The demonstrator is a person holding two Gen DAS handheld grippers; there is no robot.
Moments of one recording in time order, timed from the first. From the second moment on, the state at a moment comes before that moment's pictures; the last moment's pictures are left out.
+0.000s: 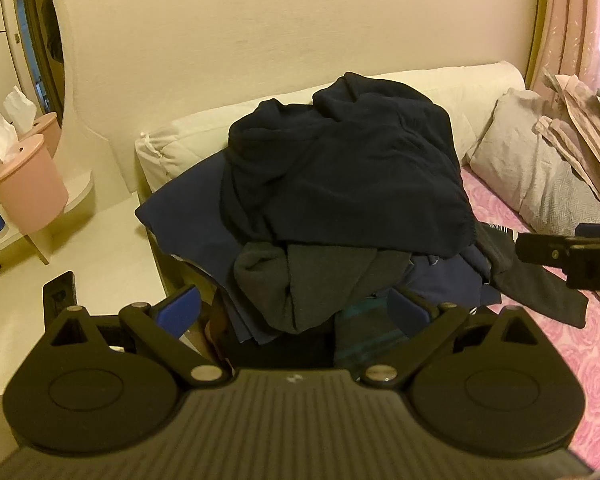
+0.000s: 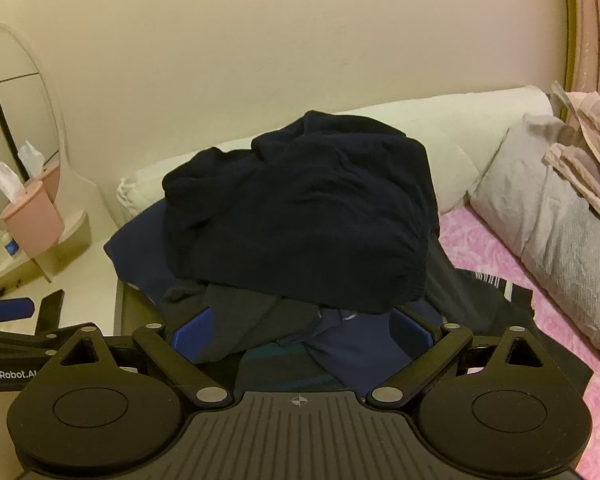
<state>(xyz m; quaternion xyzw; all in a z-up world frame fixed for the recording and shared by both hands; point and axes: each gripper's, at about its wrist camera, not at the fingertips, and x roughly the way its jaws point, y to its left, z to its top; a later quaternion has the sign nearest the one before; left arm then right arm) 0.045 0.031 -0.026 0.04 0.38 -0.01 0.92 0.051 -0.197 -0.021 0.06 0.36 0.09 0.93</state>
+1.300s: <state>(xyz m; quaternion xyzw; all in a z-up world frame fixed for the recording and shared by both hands) 0.056 0.017 -0.031 0.06 0.40 -0.02 0.92 0.059 -0.197 -0.026 0.05 0.38 0.09 0.92</state>
